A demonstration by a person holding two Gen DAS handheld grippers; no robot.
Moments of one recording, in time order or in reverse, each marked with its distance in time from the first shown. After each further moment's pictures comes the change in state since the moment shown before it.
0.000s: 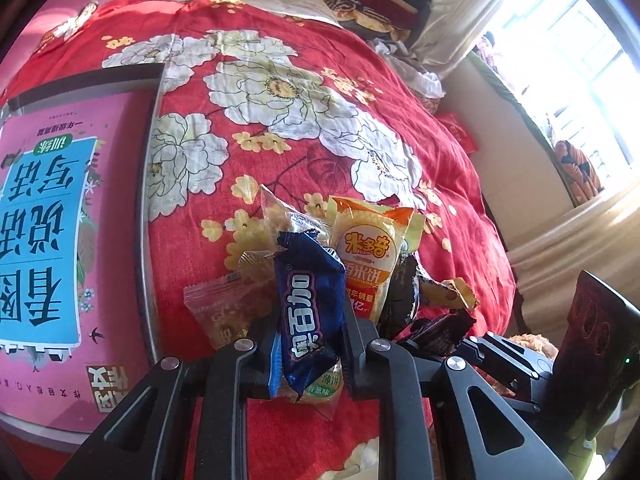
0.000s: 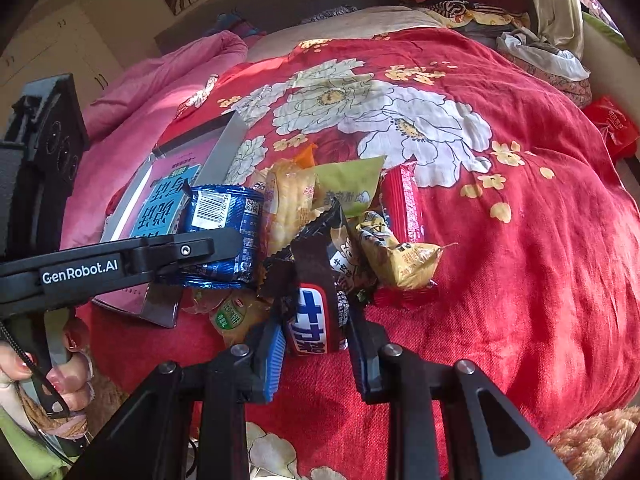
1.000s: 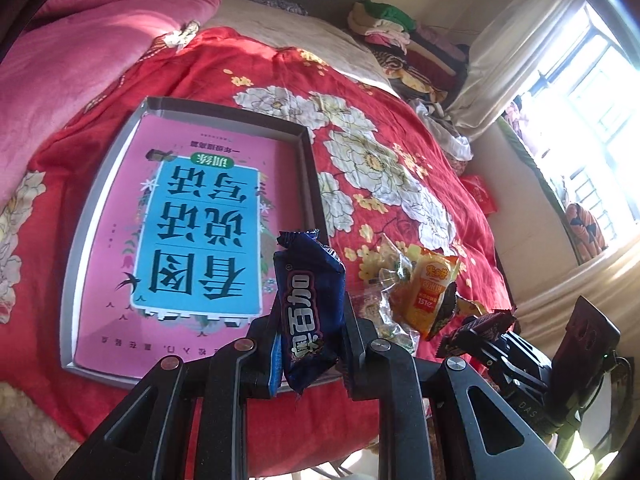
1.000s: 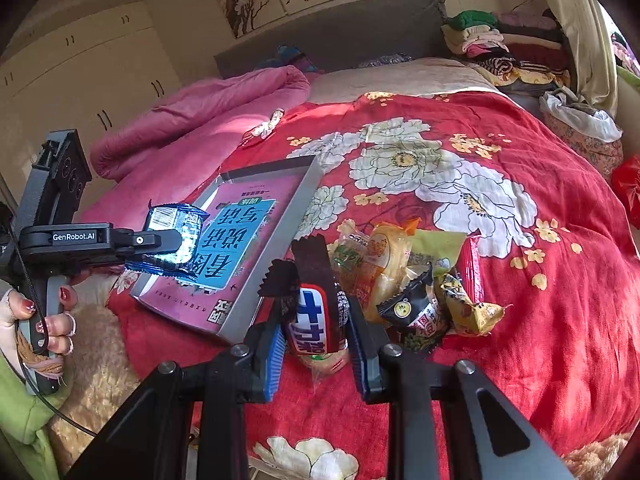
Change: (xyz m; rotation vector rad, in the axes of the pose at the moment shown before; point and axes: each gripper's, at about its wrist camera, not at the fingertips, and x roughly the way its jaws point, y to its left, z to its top) left arm -0.119 0.096 -0.025 -0.147 -0.168 0.064; right arm -0.029 0.056 0.002 -0.159 -0.143 0.109
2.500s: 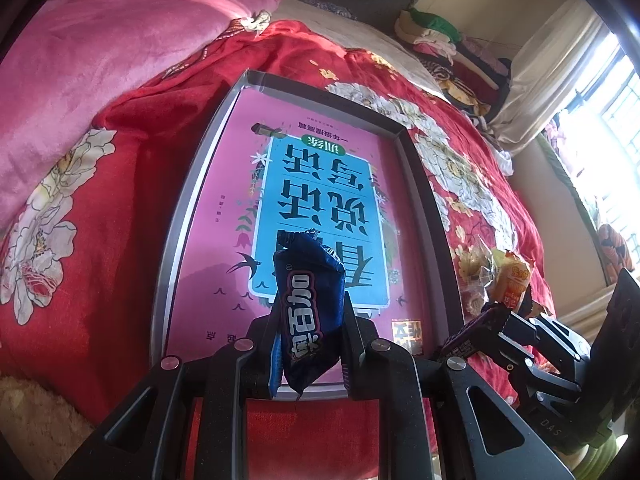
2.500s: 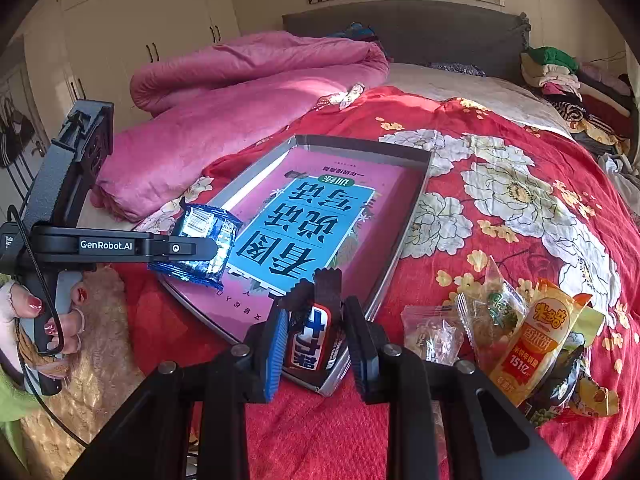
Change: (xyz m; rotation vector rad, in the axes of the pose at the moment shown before) left arm 0.006 0.084 -0.017 -0.072 -0.021 0.115; right arm 0.081 0.101 0.011 -0.252 0.090 0.034
